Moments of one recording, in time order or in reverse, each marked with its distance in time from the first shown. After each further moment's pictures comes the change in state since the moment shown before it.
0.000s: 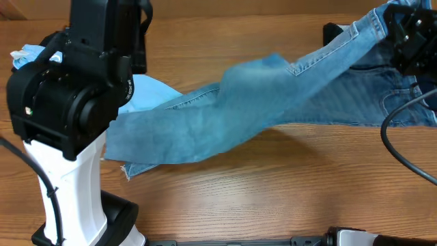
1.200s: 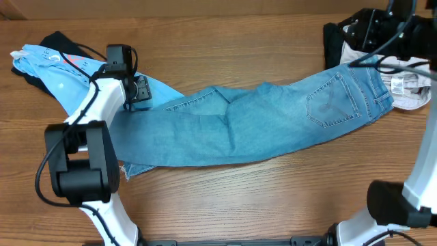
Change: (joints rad) left arm 0.455 0.215 -1.393 1.143 0.422 -0.061; right arm 0.000 0.324 0.003 -0.215 -0.035 -0.201
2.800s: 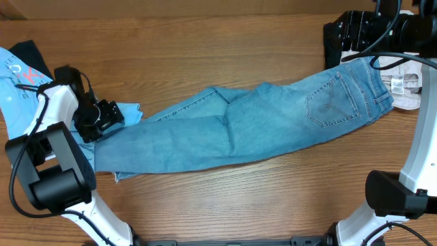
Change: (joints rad) left arm 0.317 0.004 0.002 -0.405 0.262 -0.021; right arm 0.000 0.060 0.000 -0.025 0.005 -0.112
